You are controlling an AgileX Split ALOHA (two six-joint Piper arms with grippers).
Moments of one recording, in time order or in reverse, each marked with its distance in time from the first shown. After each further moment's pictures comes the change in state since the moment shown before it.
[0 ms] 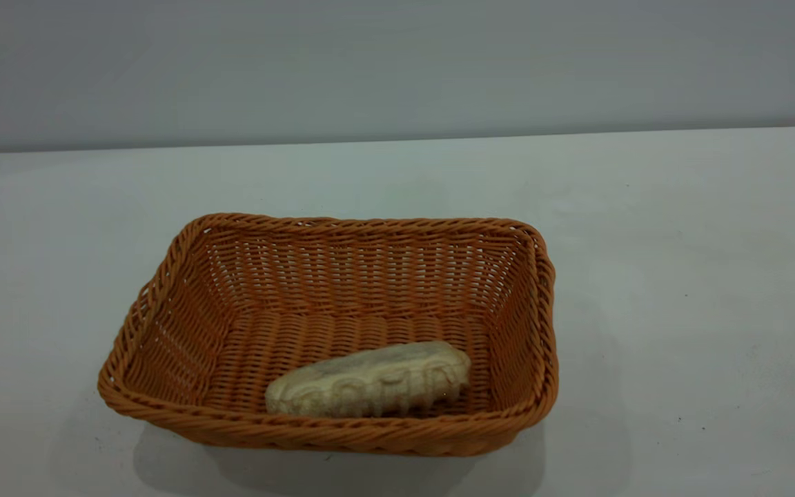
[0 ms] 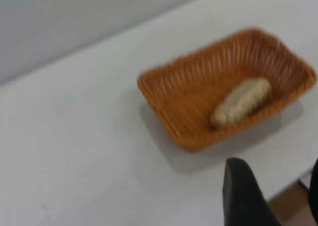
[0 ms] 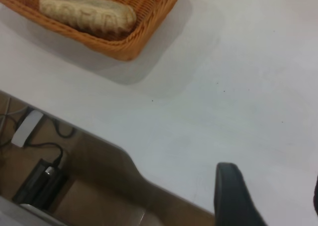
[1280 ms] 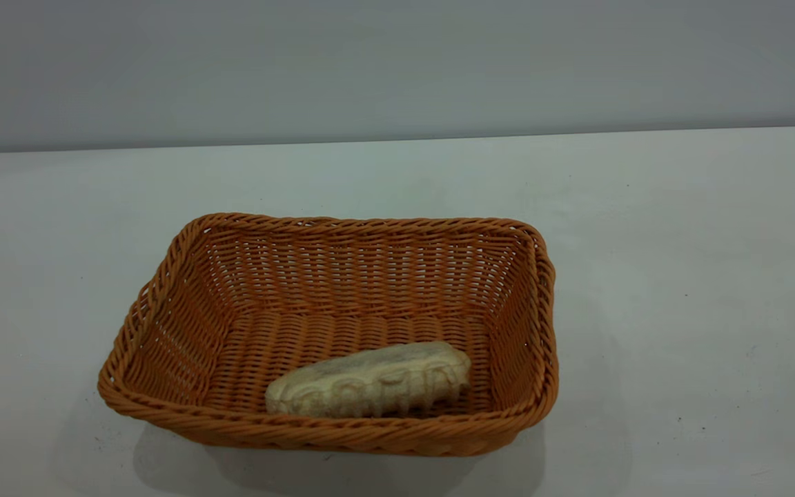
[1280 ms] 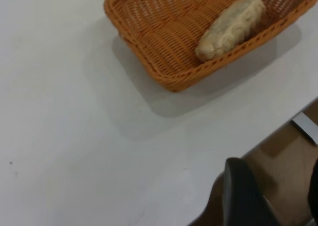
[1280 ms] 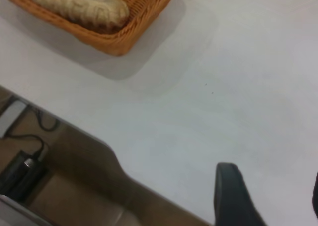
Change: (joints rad) left arm -0.004 -0.006 0.201 -0.015 -0.020 0.024; right arm 0.000 0.000 0.000 -0.022 0.000 -0.090
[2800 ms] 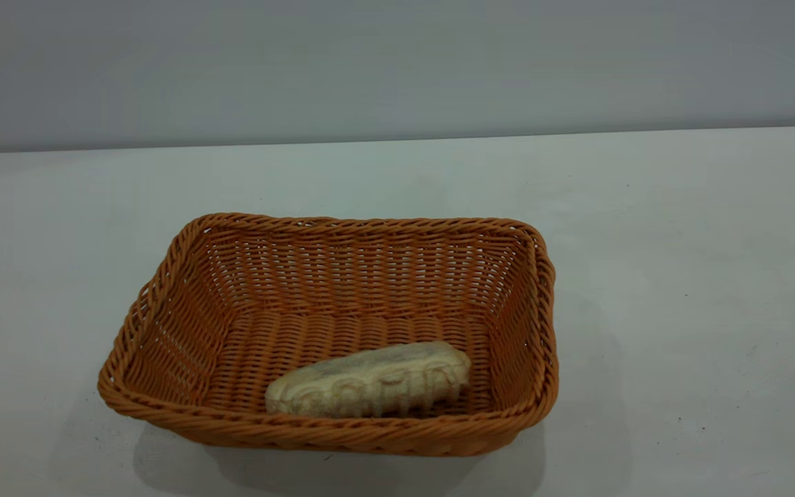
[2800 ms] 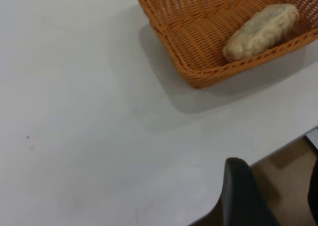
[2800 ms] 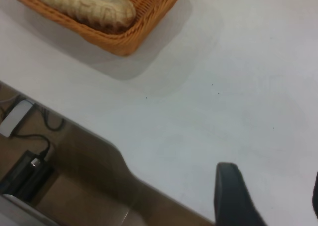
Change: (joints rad) left arm 0.019 0.000 0.000 0.068 -0.002 -0.111; right arm 0.000 0.000 0.000 0.016 0.000 0.016
